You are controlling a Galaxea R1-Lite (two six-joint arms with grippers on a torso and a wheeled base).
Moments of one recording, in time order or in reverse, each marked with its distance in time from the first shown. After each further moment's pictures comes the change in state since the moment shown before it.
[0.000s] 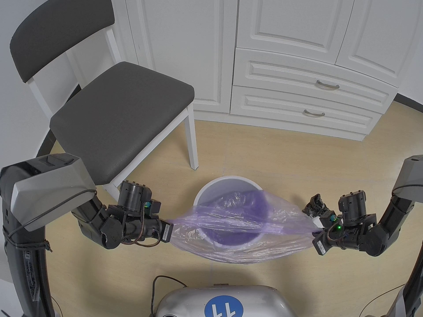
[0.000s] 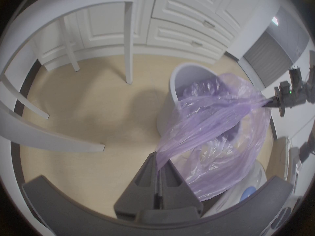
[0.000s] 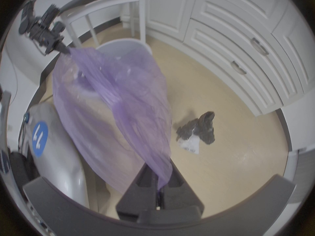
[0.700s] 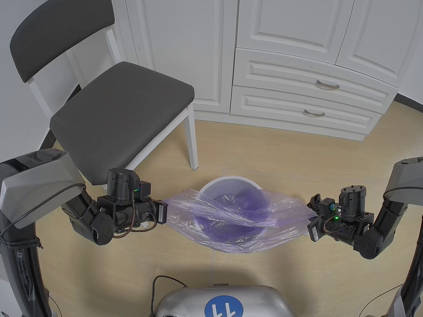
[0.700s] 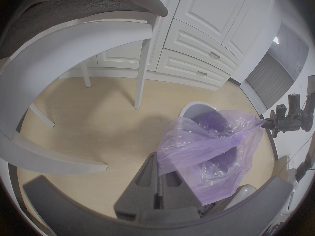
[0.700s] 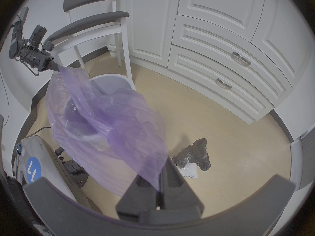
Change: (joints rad) left arm 0.036 -0.051 0.020 -0.186 -0.008 -0.096; right arm 0.015 0.067 -0.005 -0.303 0.002 0.097
